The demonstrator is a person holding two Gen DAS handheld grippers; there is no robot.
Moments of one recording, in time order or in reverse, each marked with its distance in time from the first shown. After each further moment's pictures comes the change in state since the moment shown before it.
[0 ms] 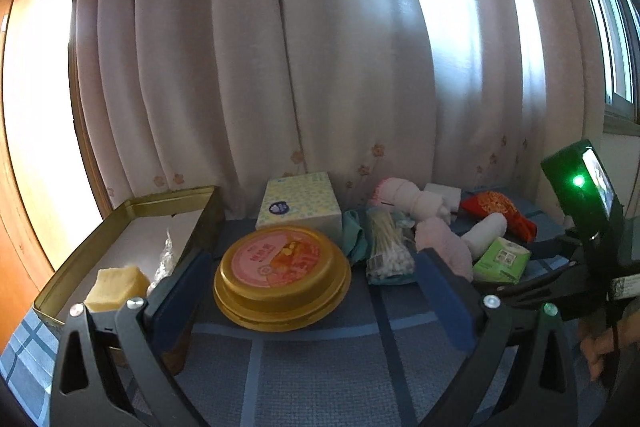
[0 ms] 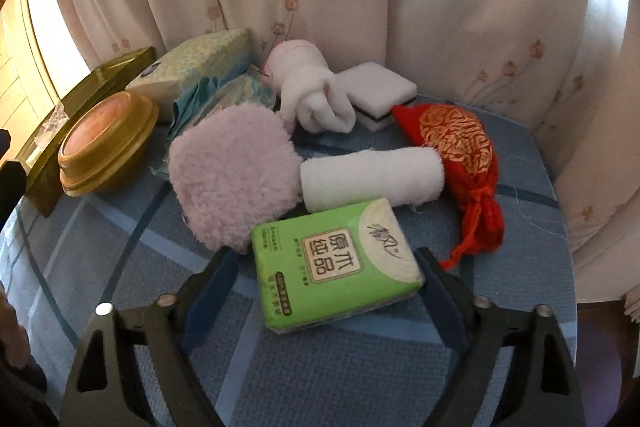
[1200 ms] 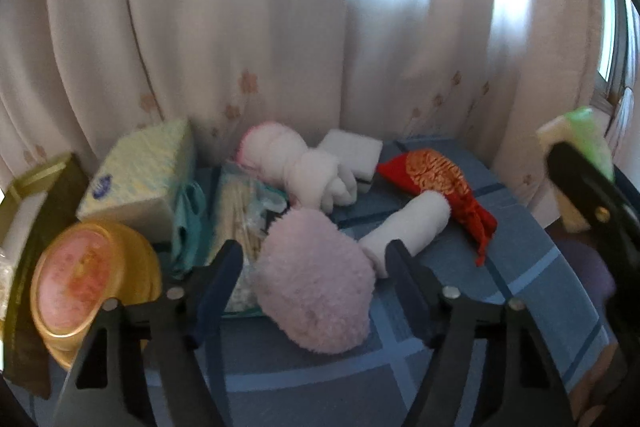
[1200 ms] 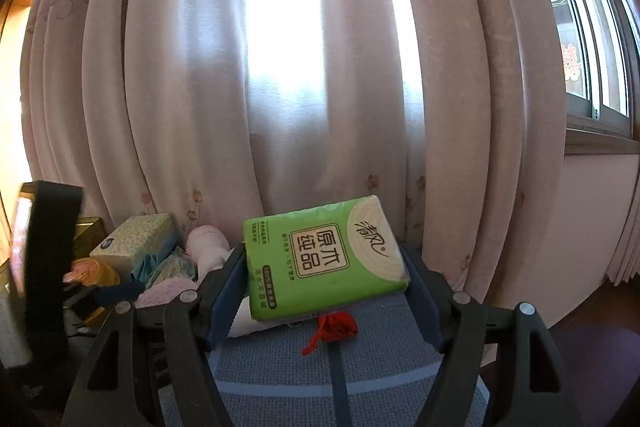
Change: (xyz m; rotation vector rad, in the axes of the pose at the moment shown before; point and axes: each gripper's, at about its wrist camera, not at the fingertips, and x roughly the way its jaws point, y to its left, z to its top) left arm 0.107 -0.099 0.019 0.003 0.328 -0.234; right arm -0.097 -0.035 -0.026 0.230 -0.592 -0.283
